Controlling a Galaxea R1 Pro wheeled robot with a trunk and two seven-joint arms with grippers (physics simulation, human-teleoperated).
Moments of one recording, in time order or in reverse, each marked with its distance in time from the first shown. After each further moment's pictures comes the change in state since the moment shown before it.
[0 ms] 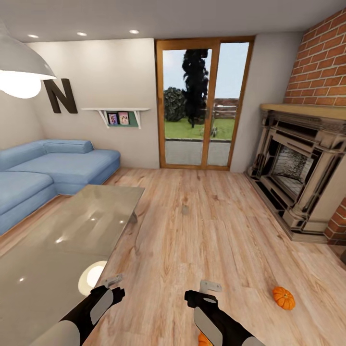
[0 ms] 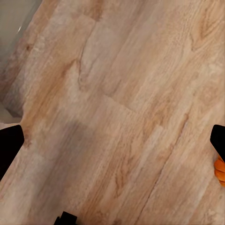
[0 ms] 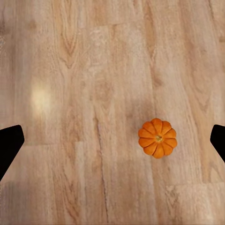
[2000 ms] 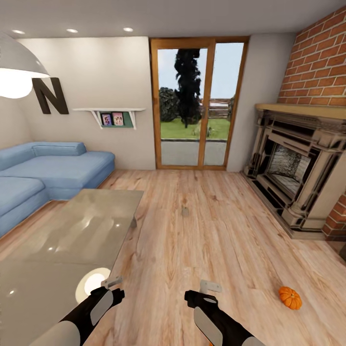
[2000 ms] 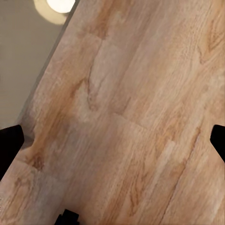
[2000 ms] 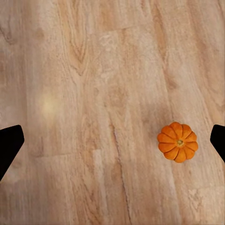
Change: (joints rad) left arm 0.000 -0.001 -0.001 0.012 -0.002 -0.002 0.000; right arm 0.000 0.000 -0.001 0.000 -0.007 0.000 -0.001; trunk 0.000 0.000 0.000
